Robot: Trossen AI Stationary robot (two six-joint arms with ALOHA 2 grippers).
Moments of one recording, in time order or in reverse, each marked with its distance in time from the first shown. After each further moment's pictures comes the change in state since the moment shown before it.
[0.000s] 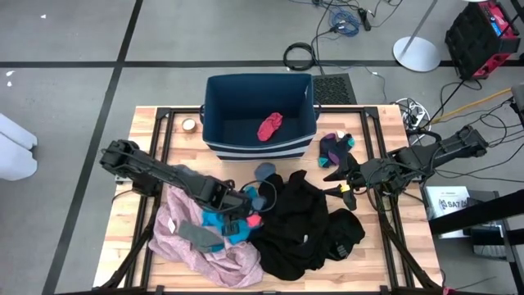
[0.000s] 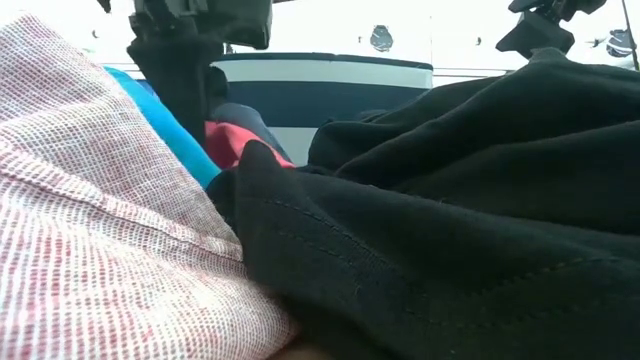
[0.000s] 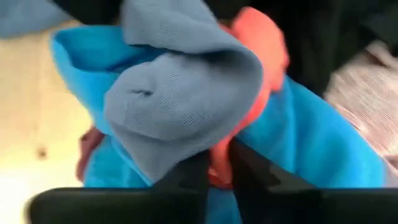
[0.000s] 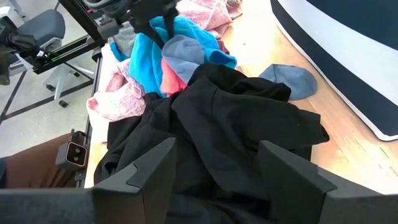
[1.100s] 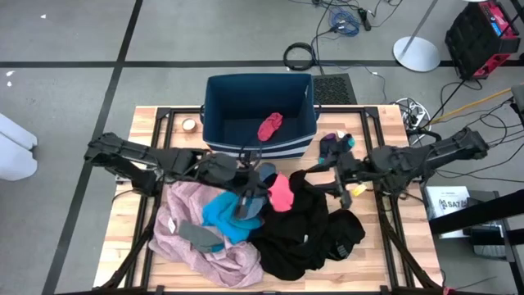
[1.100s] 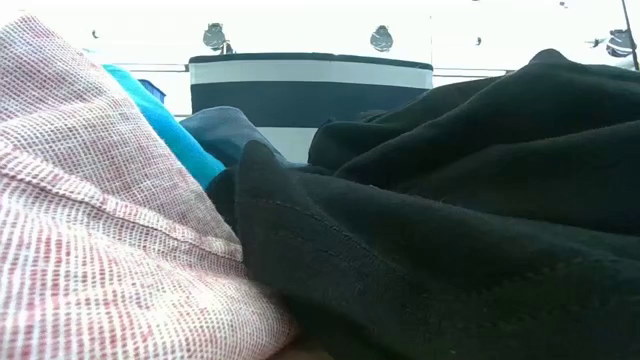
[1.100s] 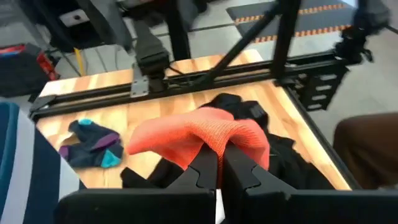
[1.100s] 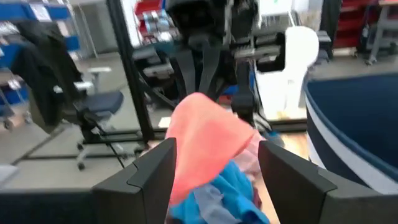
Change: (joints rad) left arm 0.117 -0.181 0.204 0.459 -0.041 0.484; right arm -0.072 0.106 0.002 0.643 -0.084 -0.431
